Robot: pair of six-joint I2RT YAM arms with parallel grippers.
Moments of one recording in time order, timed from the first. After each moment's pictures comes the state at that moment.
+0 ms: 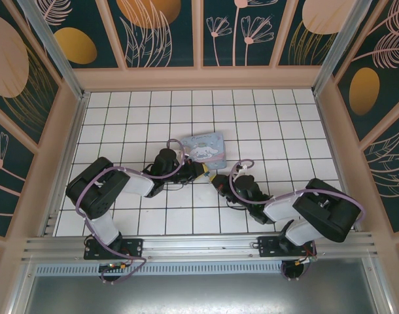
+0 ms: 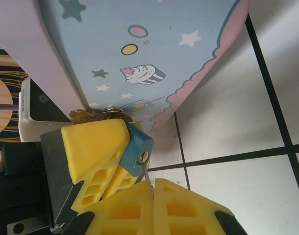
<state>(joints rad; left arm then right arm) -0.67 1.76 0.59 0.73 0.55 -1.18 0.88 1.43 0.21 0.87 0.03 1.41</state>
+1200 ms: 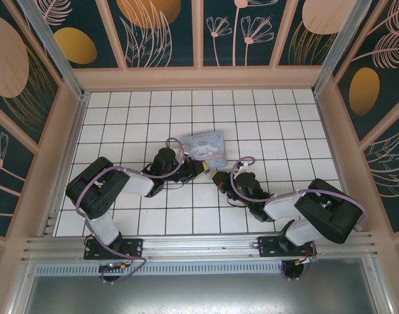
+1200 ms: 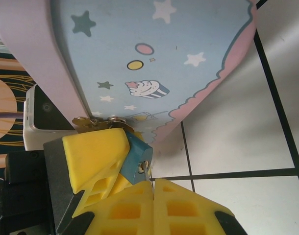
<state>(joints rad) -0.67 1.76 0.59 0.77 0.54 -1.21 0.84 1.42 0.23 0.86 0.01 1.38</state>
